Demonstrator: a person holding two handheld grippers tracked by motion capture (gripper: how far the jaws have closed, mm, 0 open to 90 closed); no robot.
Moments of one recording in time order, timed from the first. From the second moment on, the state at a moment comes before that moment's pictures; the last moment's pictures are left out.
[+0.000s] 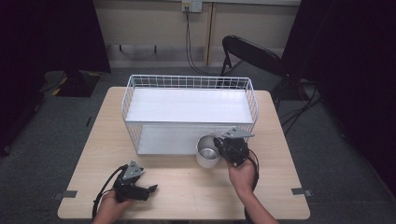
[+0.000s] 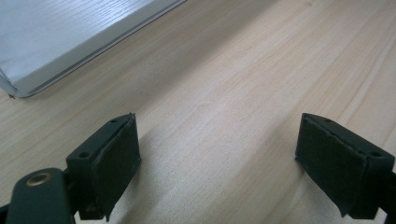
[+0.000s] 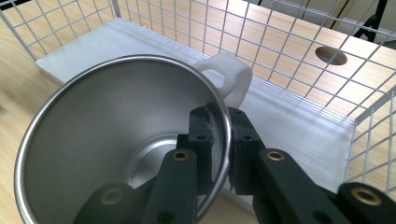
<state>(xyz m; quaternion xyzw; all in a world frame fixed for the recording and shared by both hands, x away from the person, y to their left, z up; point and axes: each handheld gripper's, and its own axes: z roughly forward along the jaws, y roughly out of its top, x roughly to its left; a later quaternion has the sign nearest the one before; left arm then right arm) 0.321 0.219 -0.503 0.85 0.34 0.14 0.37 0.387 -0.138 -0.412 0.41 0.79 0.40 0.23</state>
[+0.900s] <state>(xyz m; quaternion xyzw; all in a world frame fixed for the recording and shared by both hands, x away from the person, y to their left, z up) 0.321 0.219 -0.503 0.85 0.35 0.14 0.37 0.399 -0.133 -0.421 0.42 0.77 0.39 0.28</state>
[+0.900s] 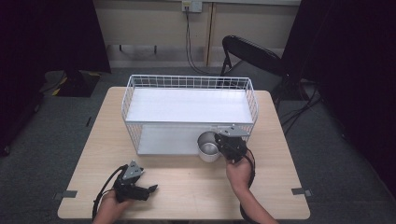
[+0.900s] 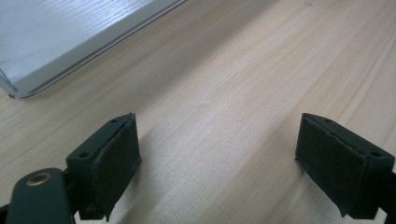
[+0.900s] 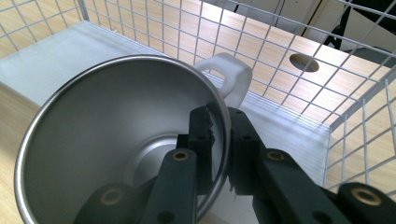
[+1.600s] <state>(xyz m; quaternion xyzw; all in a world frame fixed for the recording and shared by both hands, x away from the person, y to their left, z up) 0.321 0.219 -0.504 0.85 0.35 0.14 0.37 0.406 -0.130 -0.424 0.43 0.76 0.40 0.28</state>
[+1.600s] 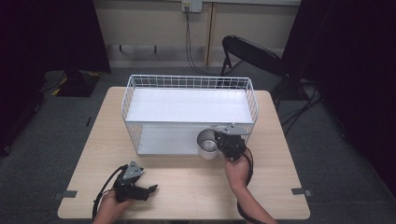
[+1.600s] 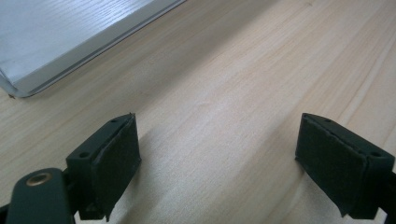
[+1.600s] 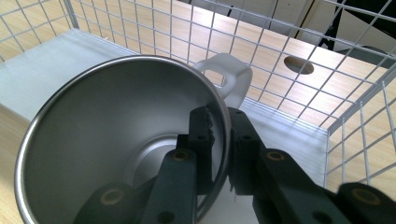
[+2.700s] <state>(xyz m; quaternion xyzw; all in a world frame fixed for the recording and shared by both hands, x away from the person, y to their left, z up) 0.321 0.219 -0.503 0.85 0.34 0.14 0.37 0.419 -0.132 -0.427 0.46 0.74 0.40 0.28</state>
